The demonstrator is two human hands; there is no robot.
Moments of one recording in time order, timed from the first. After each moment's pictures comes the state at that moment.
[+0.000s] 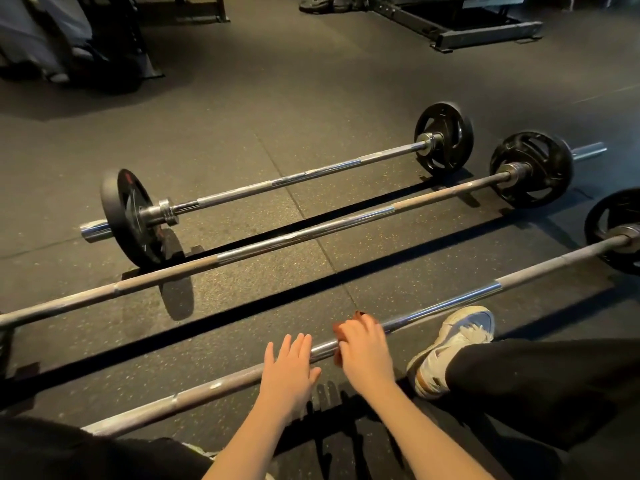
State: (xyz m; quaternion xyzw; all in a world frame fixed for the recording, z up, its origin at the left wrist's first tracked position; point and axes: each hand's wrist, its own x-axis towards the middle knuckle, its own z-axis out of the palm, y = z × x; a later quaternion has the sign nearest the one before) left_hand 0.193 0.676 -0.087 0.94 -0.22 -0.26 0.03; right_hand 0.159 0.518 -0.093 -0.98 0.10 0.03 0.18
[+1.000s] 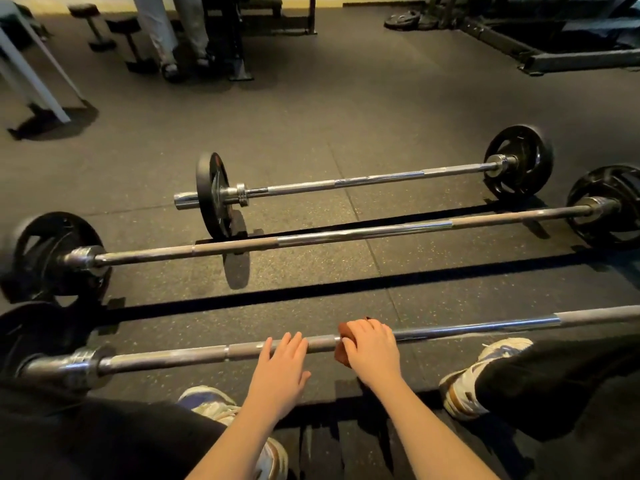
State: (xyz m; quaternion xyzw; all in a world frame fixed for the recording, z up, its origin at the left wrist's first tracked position) left_hand 0.153 0.749 -0.072 0.97 -0.19 -0.17 0.01; right_hand 0.171 0.556 -0.101 -0.99 0.00 0.03 0.14
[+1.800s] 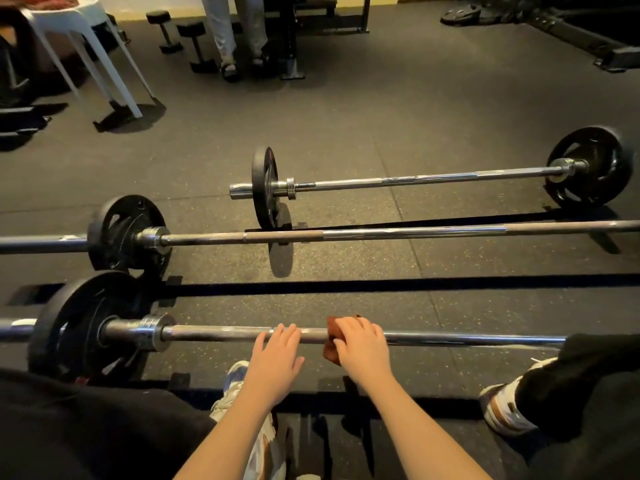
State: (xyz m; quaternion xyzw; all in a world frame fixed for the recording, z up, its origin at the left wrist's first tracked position) left_hand 0.138 0.816 -0.066 0.98 -0.07 -0.15 0.04; right_hand 0.170 0.638 -0.094 -0.98 -0.09 0.06 0.18
